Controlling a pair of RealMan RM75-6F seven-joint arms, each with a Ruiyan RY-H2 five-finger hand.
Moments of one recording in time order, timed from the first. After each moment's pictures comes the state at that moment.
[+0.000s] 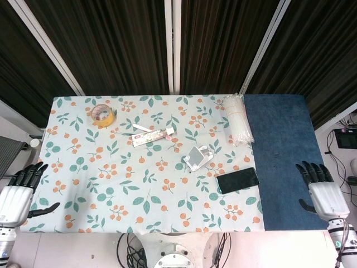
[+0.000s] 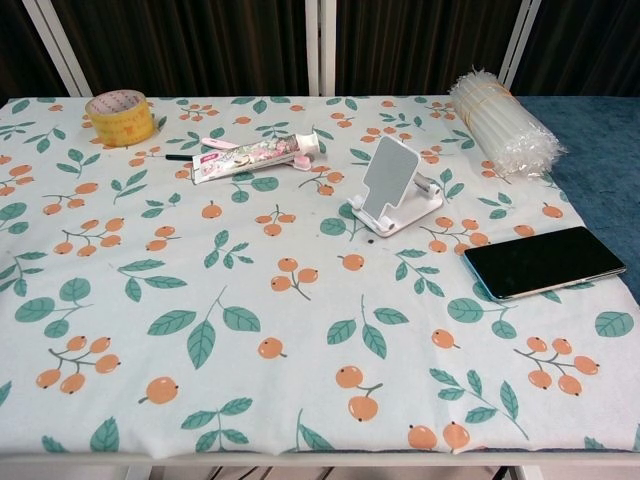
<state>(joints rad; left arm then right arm) -0.08 -1.10 0.00 -1.60 1.61 1.53 0.10 0.14 -1.00 0.03 -1.73 -1.45 1.24 -0.23</state>
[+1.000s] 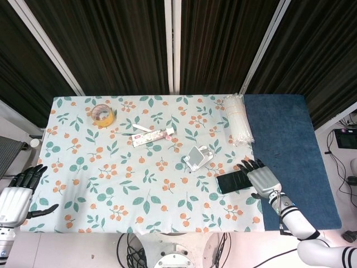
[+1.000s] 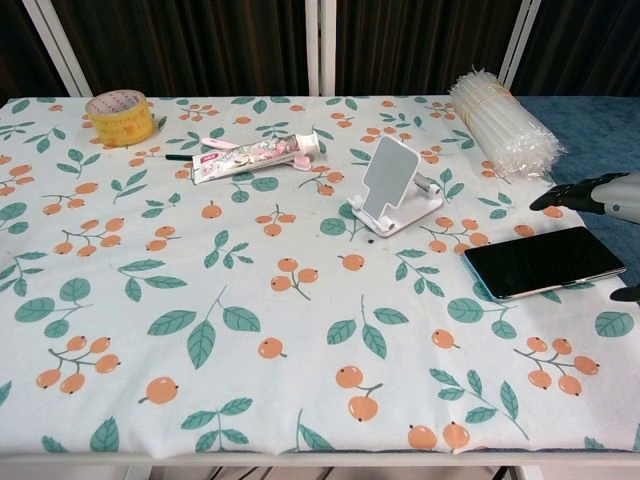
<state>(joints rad) -0.08 -1.11 0.01 -1.55 1.59 1.50 0.03 0.52 -1.25 0.06 -1.66 -1.11 0.83 -0.52</state>
